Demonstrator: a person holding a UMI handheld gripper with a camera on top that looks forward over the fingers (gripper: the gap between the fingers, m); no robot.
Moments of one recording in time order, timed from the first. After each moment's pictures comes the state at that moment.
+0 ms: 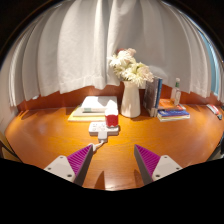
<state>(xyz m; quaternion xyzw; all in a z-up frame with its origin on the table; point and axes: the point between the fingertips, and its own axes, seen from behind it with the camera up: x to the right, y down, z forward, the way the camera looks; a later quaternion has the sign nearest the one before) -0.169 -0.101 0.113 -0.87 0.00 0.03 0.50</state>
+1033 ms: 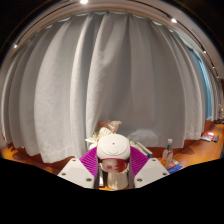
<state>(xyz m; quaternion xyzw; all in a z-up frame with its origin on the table) -0.097 0.077 0.355 -0.72 0.06 -0.02 0.69</state>
